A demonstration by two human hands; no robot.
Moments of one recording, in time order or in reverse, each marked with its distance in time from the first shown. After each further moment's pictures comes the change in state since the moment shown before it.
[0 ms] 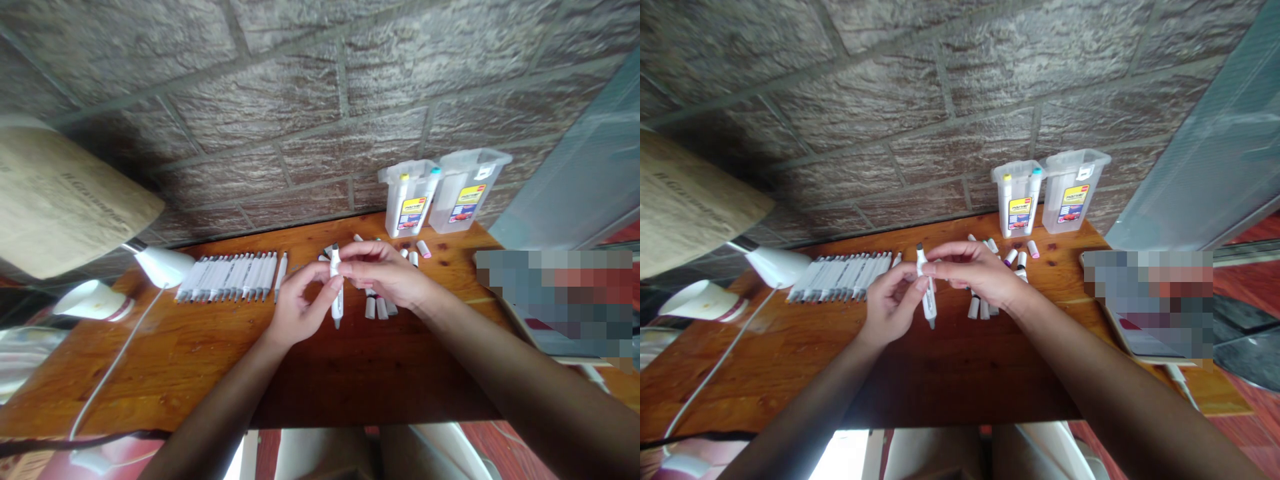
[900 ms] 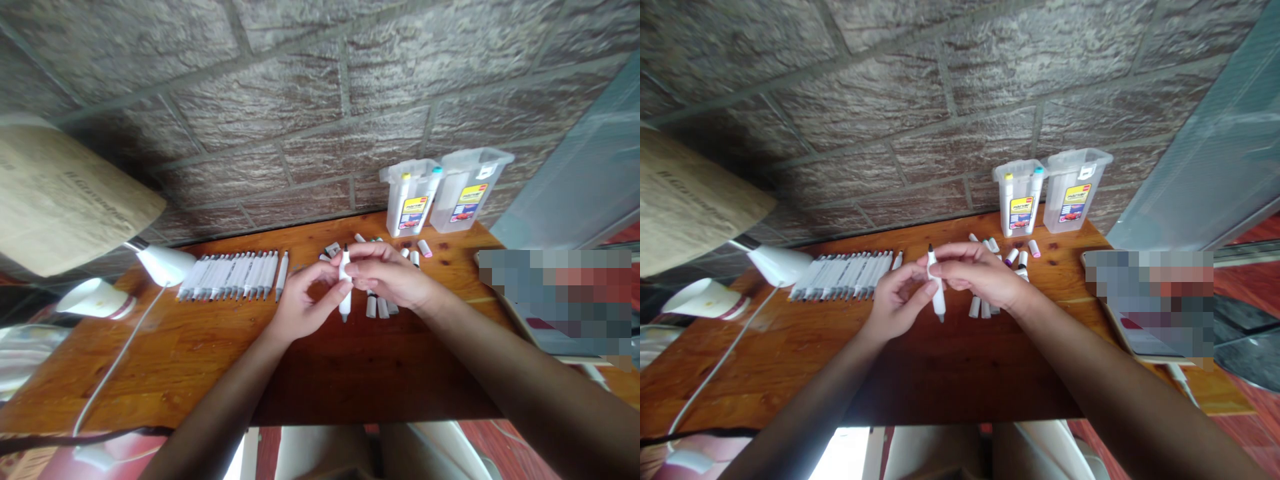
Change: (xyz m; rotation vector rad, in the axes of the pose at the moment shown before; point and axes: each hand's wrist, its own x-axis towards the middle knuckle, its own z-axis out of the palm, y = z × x) left_hand 0.002 -0.003 0.001 -0.128 -0.119 -0.138; right_hand -0.004 -0.003 0.000 0.037 -0.119 0.002
